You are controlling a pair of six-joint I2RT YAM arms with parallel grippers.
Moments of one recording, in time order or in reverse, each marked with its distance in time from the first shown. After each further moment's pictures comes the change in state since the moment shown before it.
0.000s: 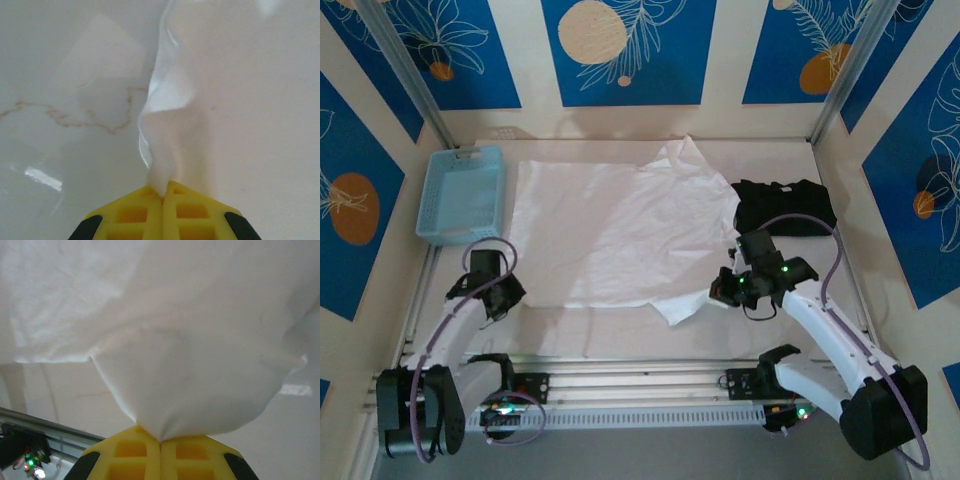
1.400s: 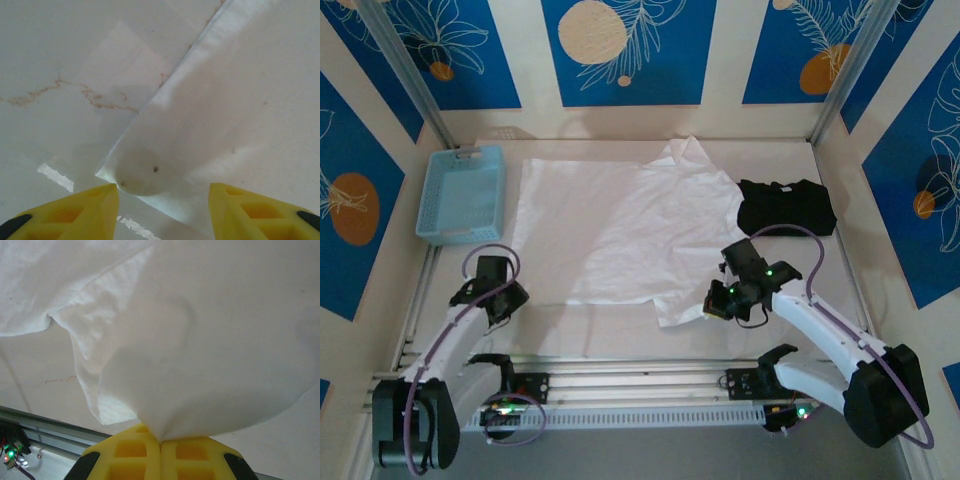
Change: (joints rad) left arm -0.072 -0.037 -0.052 -0.030 -0.137 -0.103; right arm 0.109 0.058 -0.117 0.048 -0.005 0.084
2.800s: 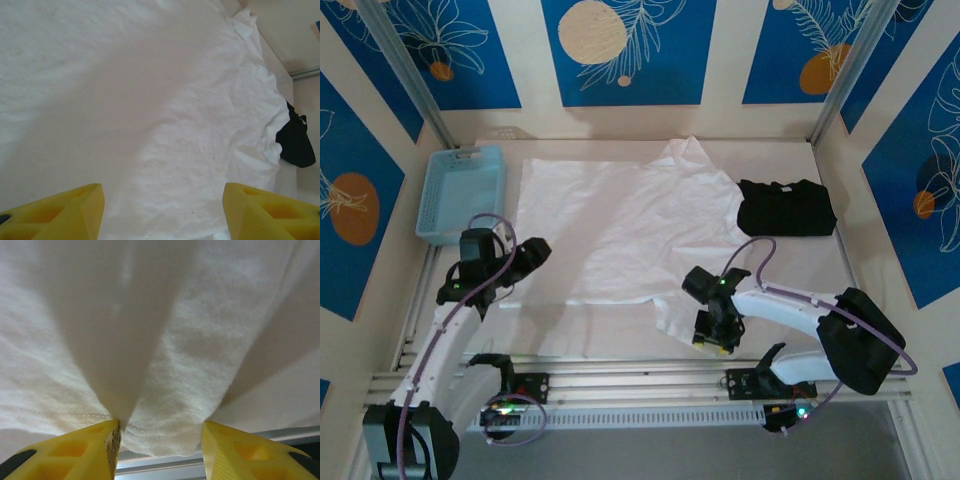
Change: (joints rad) left arm -0.023 -0.094 0.179 0.174 0.529 0.048; right arm 0.349 0.280 -0.031 -0.074 0.166 0.370
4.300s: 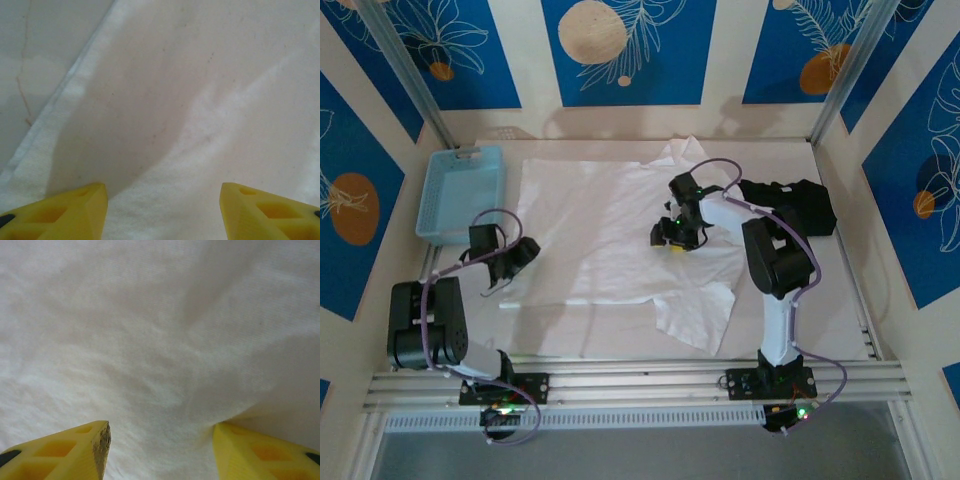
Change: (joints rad) left arm 0.167 0.593 -0.032 0.429 -0.097 0.084; right arm -0.360 0.704 0.791 0.249 -0.164 -0.648
